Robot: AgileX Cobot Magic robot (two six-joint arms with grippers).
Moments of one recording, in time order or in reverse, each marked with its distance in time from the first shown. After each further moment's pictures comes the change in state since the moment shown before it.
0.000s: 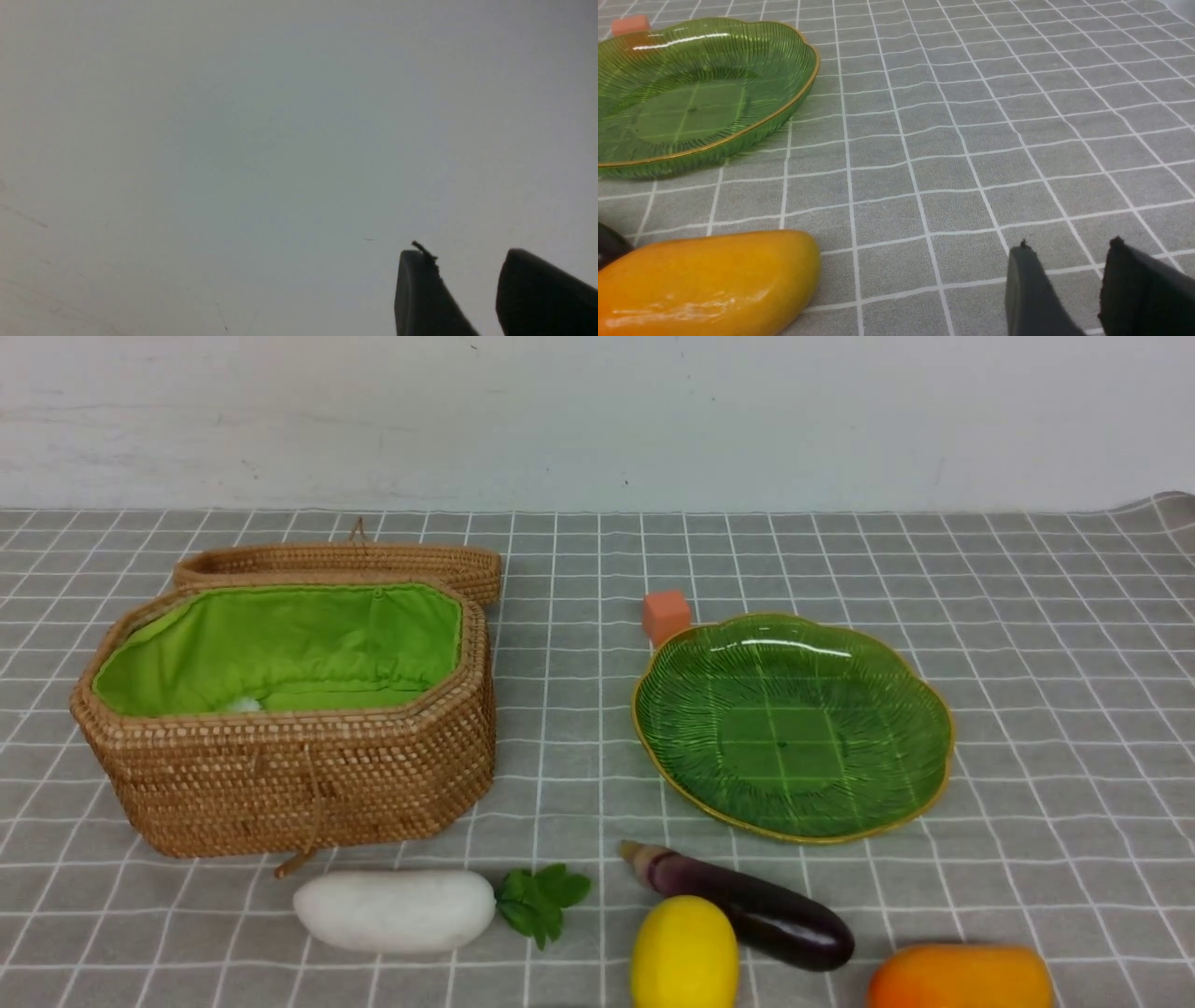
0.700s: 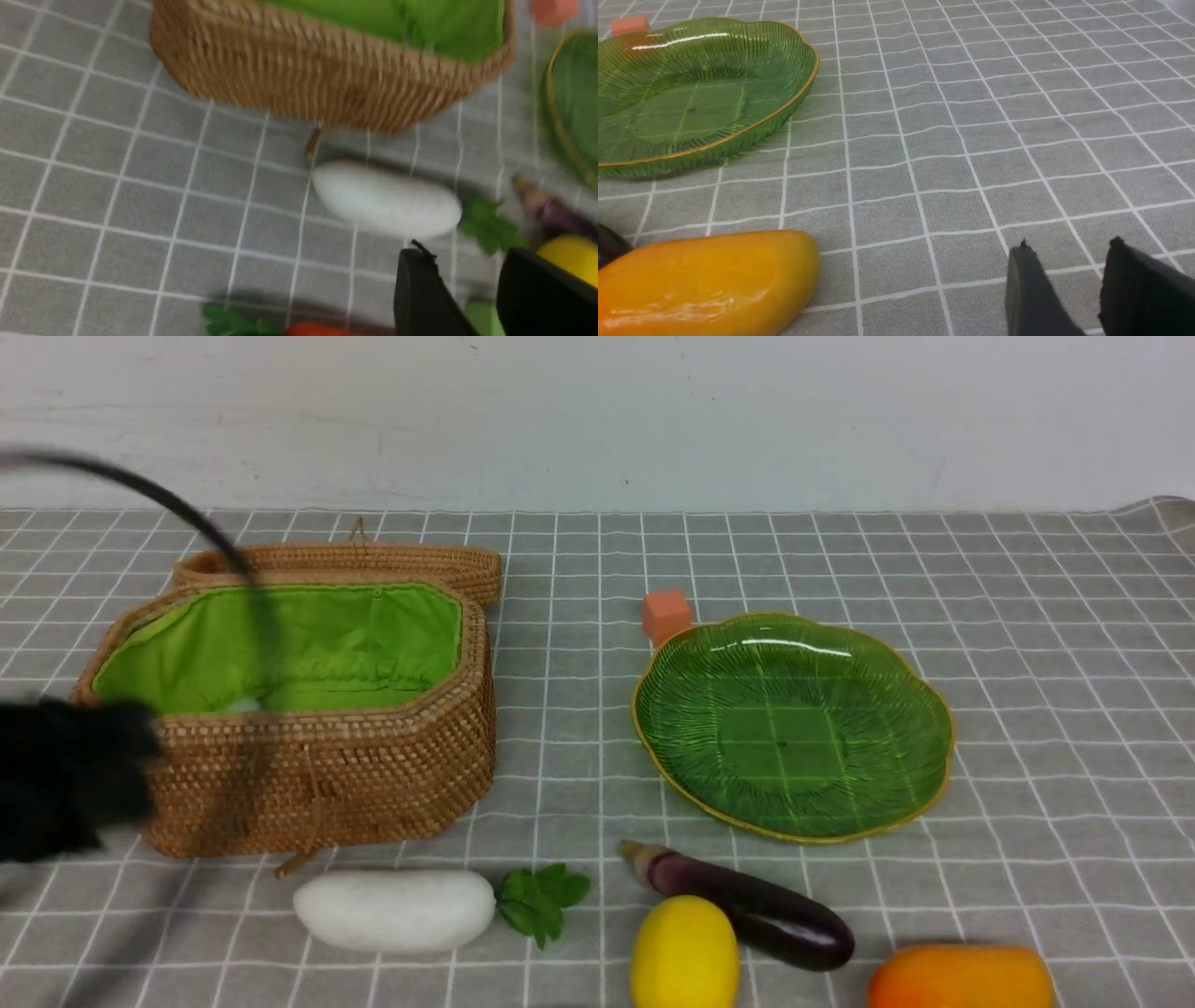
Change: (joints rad) right arm 0.000 0.000 0.000 0.000 0.000 0.000; left arm -0.365 0.846 -0.437 0.022 0.962 0.048
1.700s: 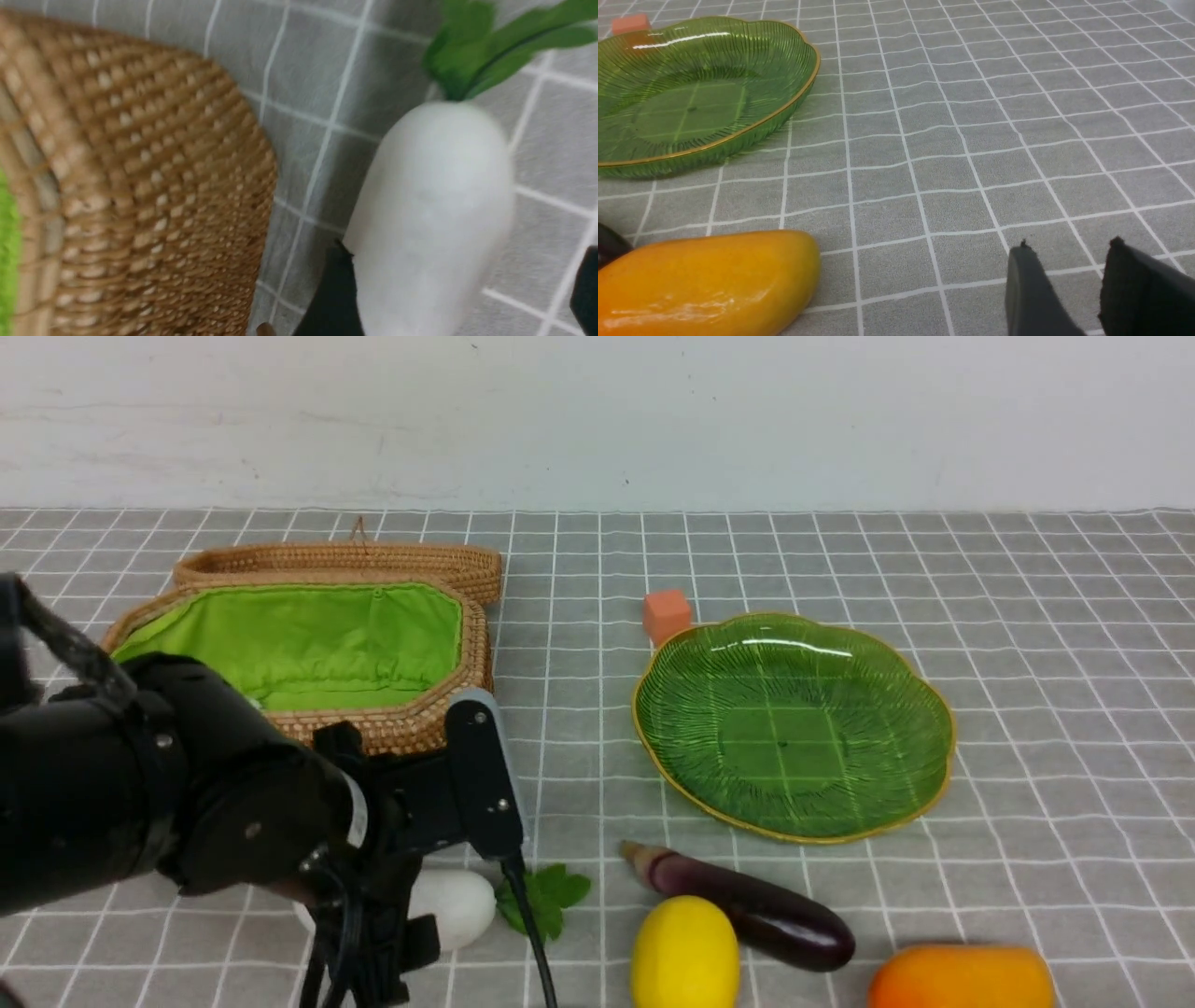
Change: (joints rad) right arm 0.000 0.000 0.000 0.000 0.000 0.000; left arm -0.142 0.554 0.049 0.101 -0.411 1.163
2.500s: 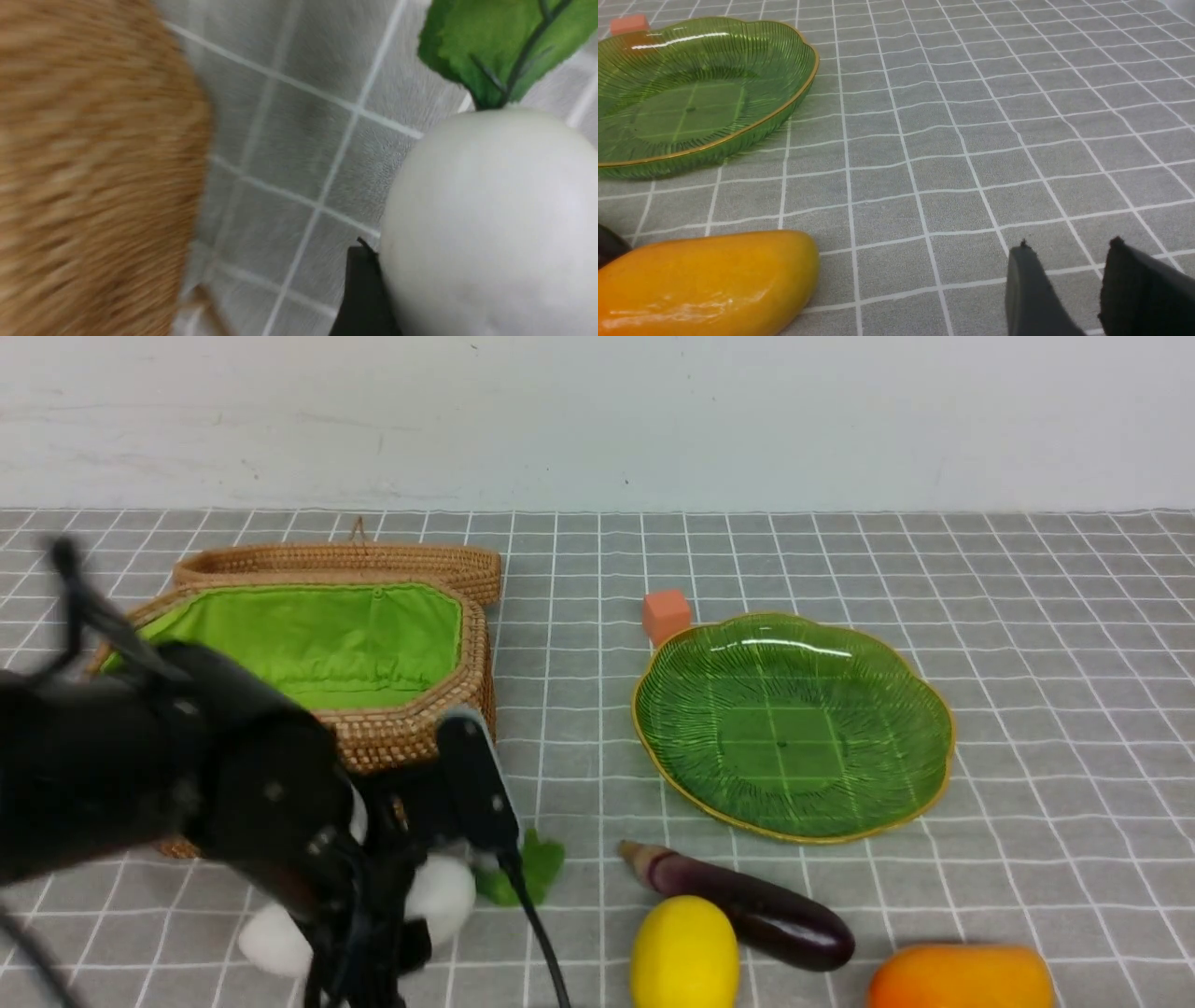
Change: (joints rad) right arm 0.000 0.000 0.000 0.000 0.000 0.000; left arm 0.009 -0.032 -0.066 -0.120 0.179 0.005
